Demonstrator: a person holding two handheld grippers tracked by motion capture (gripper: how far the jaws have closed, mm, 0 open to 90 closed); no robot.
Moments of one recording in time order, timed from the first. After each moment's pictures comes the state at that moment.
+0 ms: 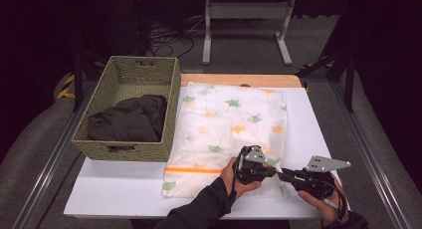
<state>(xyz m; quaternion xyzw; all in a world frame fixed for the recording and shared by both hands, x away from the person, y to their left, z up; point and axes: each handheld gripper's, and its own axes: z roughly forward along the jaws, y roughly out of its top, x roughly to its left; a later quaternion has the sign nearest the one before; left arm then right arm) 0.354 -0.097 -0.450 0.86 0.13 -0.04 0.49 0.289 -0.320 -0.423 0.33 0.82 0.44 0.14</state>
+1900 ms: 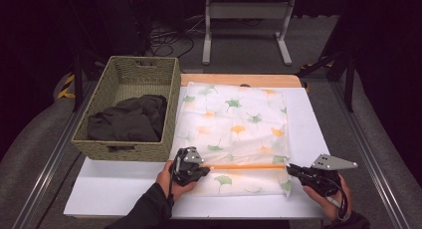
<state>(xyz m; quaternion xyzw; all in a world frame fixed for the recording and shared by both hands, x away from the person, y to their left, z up) 0.347 0.080 -0.456 0.89 0.26 0.04 0.36 0.293 -0.339 -0.427 0.39 0.80 0.42 0.18</state>
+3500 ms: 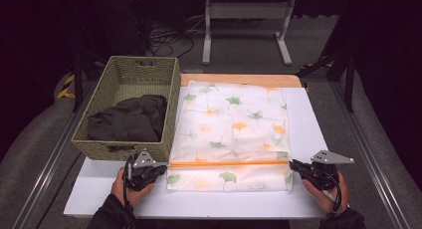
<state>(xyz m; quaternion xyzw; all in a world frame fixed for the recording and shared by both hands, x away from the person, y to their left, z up) 0.334 0.182 -0.461 0.86 0.35 0.11 0.36 0.309 -0.345 -0.440 0.45 0.78 0.39 0.20</state>
